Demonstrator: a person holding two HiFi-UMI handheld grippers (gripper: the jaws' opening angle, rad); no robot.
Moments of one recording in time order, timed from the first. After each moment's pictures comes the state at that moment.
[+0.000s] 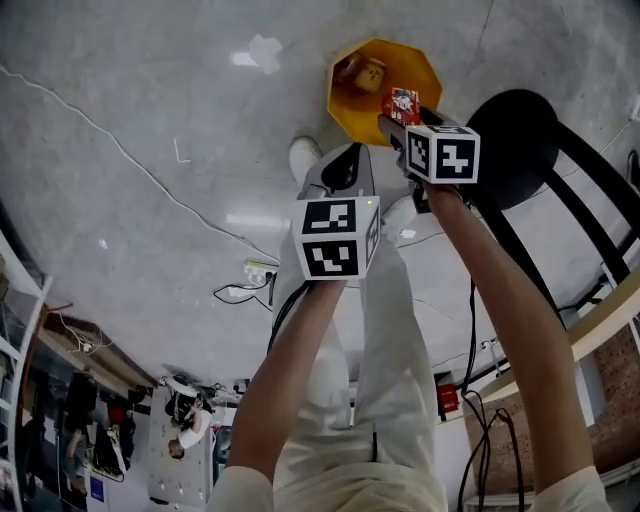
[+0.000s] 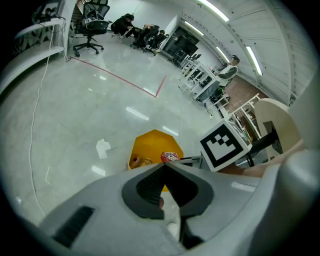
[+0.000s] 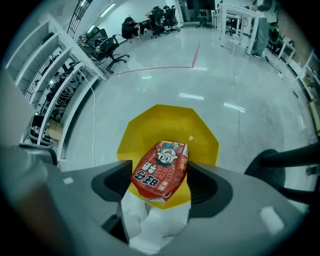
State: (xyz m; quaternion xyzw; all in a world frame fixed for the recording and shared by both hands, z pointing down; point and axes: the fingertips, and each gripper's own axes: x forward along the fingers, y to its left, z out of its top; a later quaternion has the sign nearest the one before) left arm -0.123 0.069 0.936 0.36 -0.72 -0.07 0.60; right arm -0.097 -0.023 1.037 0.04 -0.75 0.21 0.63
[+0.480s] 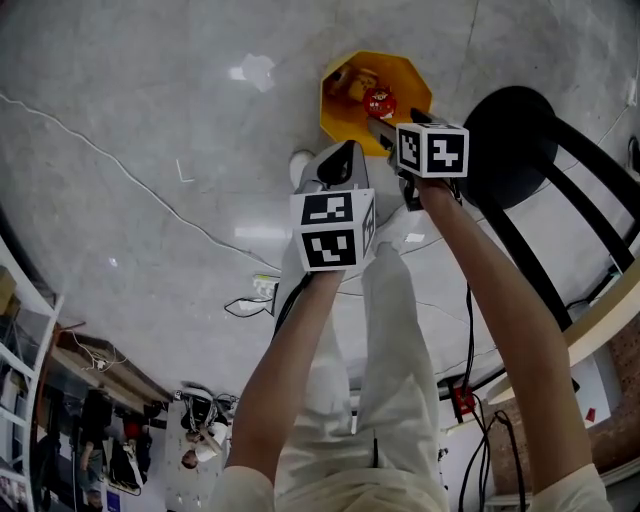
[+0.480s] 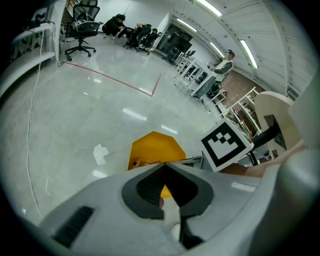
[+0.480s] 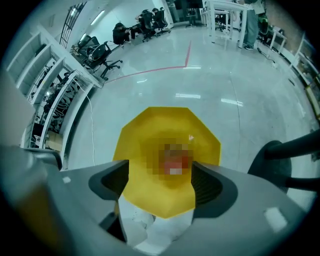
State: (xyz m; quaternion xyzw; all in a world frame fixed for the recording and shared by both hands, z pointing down) left arm -0.139 0.052 0.952 0.38 -0.71 -0.04 0.59; right arm -0.109 -0.033 1.051 0.06 -0.74 0.25 0.62
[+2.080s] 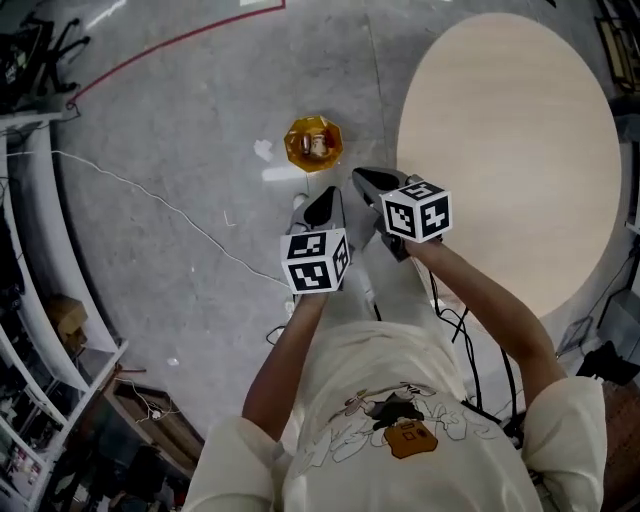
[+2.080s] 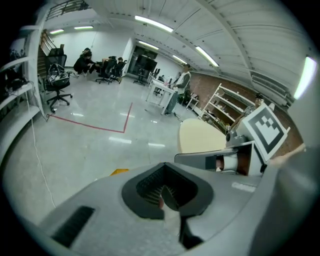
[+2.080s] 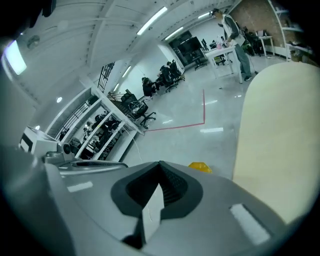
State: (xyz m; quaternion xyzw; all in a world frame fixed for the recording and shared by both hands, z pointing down) left arm -0.002 0.017 0.519 0.48 -0.75 0.02 0.45; right arm 0.006 -0.030 0.539 -0.02 -0.87 0.32 0.37
